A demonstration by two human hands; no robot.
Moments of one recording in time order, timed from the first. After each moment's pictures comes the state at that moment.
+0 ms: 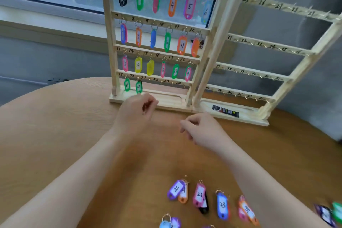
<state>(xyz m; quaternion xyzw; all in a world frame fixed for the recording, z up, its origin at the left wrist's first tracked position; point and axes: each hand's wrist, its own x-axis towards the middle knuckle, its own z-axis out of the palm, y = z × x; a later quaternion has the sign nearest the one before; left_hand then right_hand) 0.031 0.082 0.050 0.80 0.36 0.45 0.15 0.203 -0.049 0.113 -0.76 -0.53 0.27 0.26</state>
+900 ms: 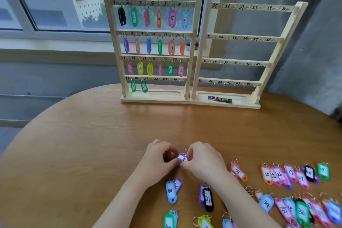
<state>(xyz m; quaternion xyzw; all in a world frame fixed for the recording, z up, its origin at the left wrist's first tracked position) 0.010 -0.080 0.006 0.86 0.35 0.25 0.29 0.159 -0.164 0.069 -0.83 -0.53 0.18 0.09</state>
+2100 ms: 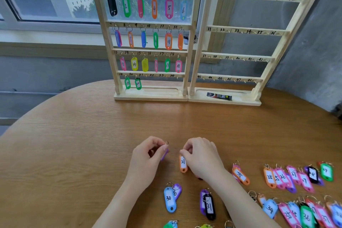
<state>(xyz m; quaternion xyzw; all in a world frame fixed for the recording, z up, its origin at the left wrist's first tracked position) 0.005 -0.082 0.018 0.72 0.43 0.35 0.41 0.167 -0.139 0.051 -0.82 -0.54 0.14 0.15</state>
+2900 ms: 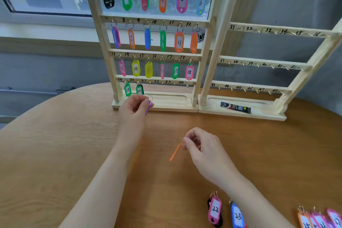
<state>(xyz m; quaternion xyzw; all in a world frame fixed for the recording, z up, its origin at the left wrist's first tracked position) 0.039 0.076 0.052 0.57 0.42 0.53 0.47 0.194 -0.075 0.066 -0.71 -0.56 0.25 0.35</state>
